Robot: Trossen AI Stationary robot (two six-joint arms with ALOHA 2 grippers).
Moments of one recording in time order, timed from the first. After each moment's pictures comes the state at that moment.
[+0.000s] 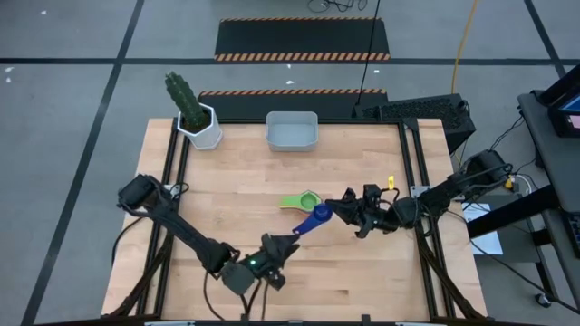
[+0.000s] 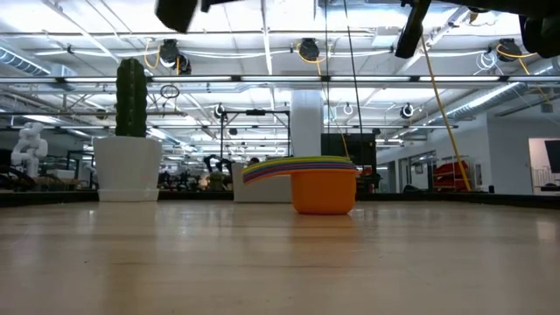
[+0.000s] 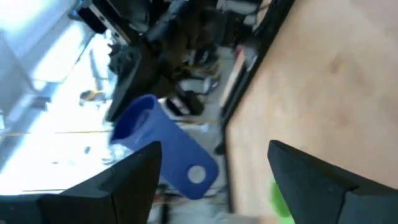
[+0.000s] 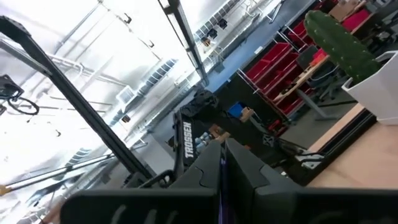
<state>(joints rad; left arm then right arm) -0.65 1.88 1.16 0.55 -1.12 1.19 0.42 1.41 0.41 1.44 0.58 0.63</state>
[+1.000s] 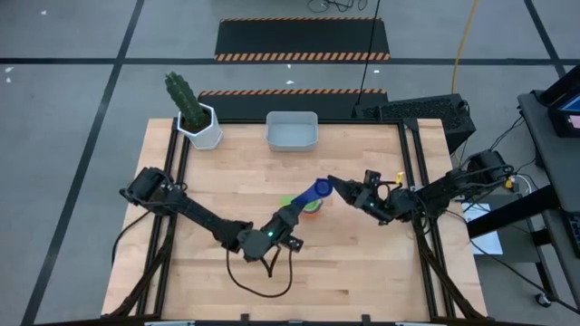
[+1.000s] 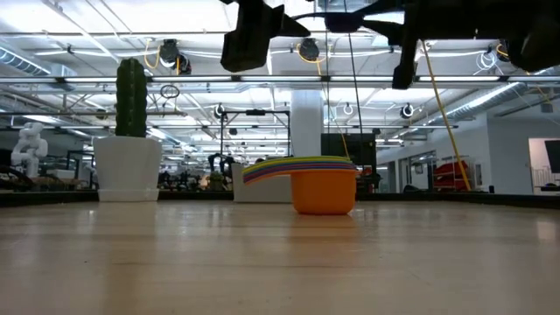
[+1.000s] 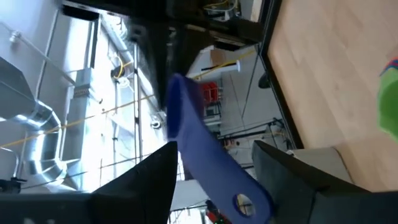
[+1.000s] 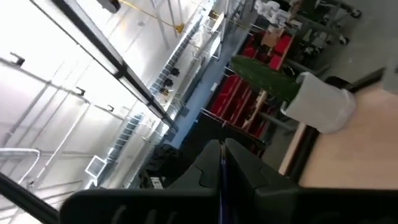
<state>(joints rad) -0.45 1.90 1.16 0.74 -1.18 1.71 0.29 1.41 0.37 1.44 0.76 0.92</state>
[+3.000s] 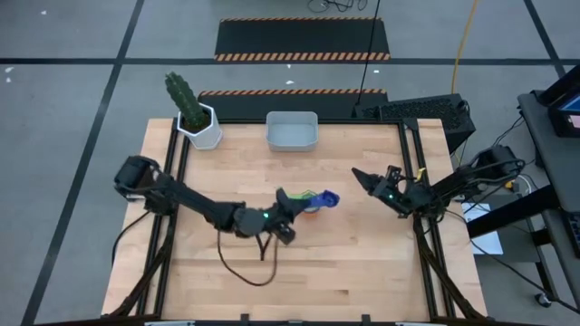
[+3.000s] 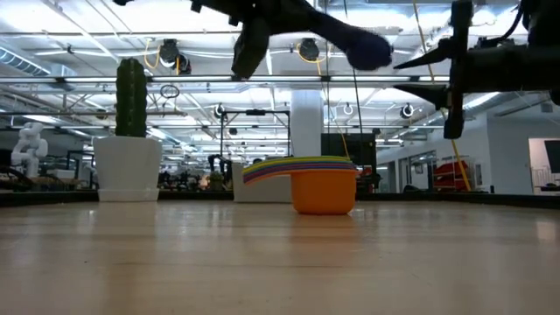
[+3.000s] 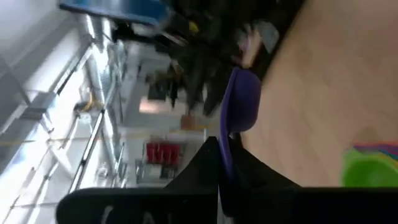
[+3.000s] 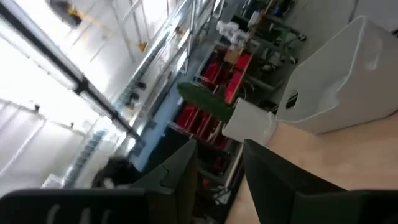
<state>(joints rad) -0.34 1.74 1.02 0.61 -0.73 1.29 0.26 1.27 0.02 1.55 0.84 0.94</state>
